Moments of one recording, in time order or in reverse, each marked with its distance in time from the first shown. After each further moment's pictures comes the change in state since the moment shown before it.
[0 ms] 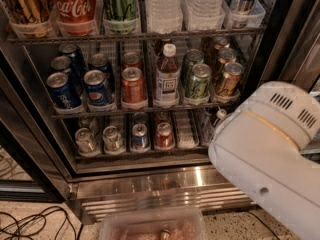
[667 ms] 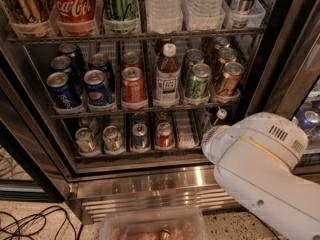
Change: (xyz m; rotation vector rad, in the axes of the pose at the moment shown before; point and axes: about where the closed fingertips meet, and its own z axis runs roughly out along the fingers) arm -0.039 -0.018 0.045 0.188 -0.070 -0.291
